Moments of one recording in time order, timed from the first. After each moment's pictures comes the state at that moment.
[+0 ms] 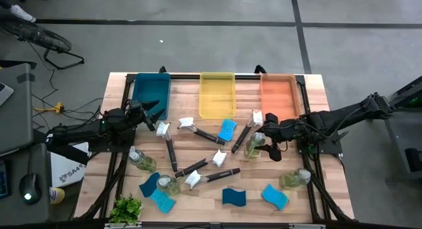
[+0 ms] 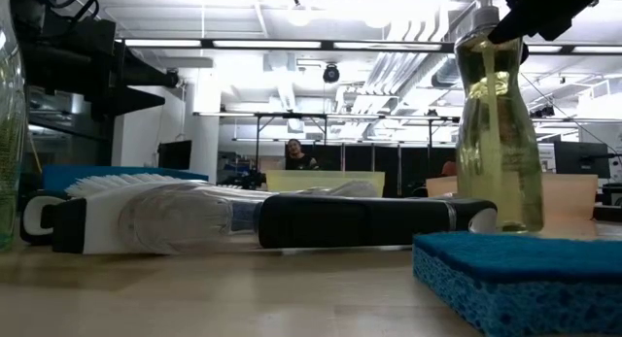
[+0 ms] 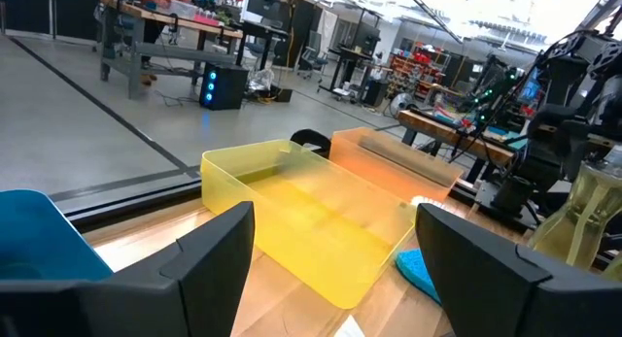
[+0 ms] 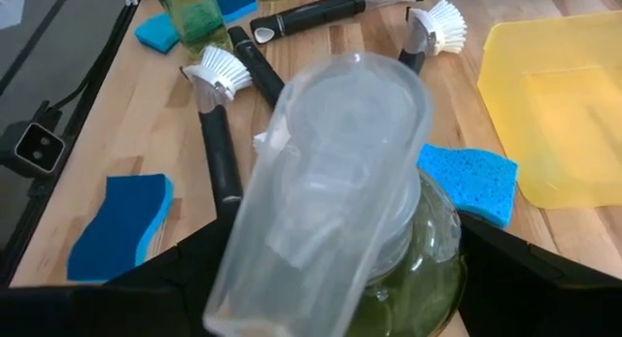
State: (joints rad) left arm 0.13 0.01 0.05 -0.01 -0.46 -0.29; right arm 0.25 0.88 0.67 -0.40 0.15 0.27
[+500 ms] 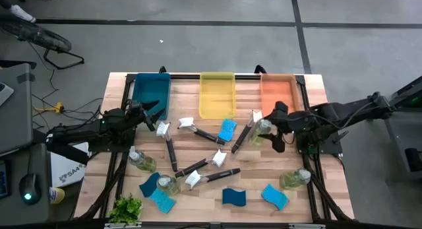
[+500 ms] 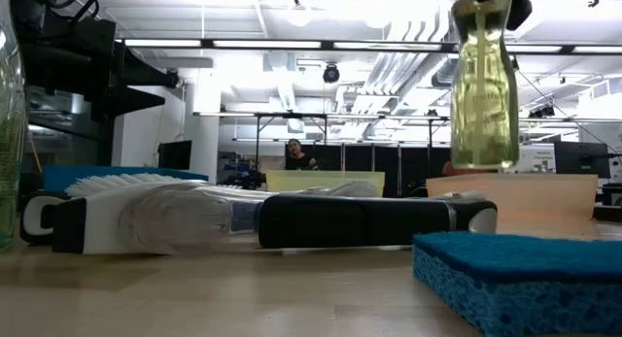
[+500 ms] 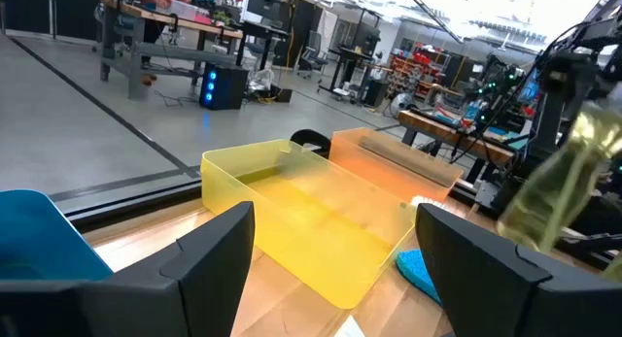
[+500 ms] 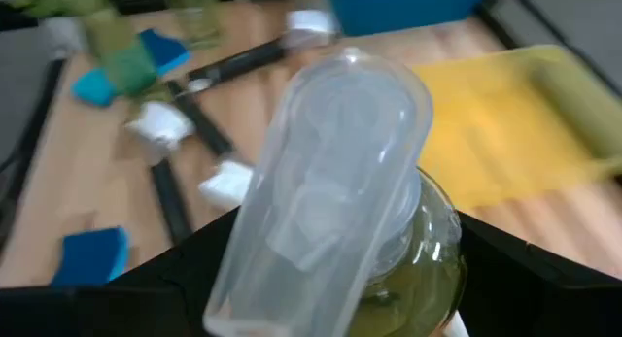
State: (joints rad) left arm 0.13 0.01 0.05 -0.01 -0.46 -0.29; right arm 0.25 0.88 0.93 -0.70 0.35 0.34
